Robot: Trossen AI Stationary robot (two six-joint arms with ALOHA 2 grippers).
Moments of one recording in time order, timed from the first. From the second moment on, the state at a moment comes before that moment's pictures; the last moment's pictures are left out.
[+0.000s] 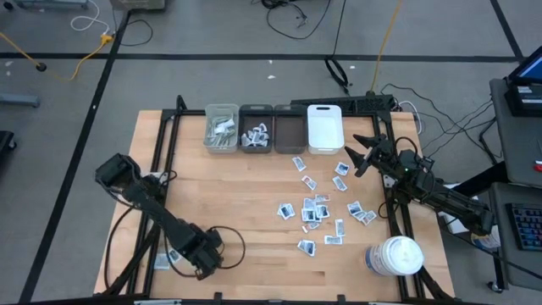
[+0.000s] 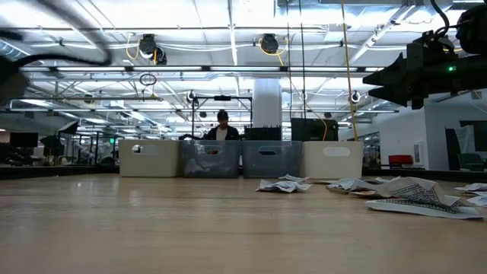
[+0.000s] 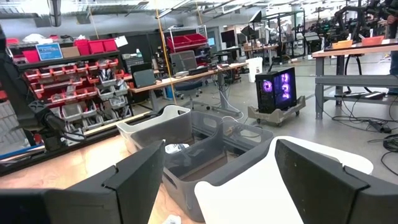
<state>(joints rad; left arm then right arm) -0.73 1.74 1.01 -0.81 0.24 -1.24 -0.50 0.02 0.01 0.08 0.10 0.17</state>
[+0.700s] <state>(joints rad) -0.64 1.33 1.02 -1.23 0.27 -0.96 -0.50 0.02 0.01 0.08 0.10 0.17</state>
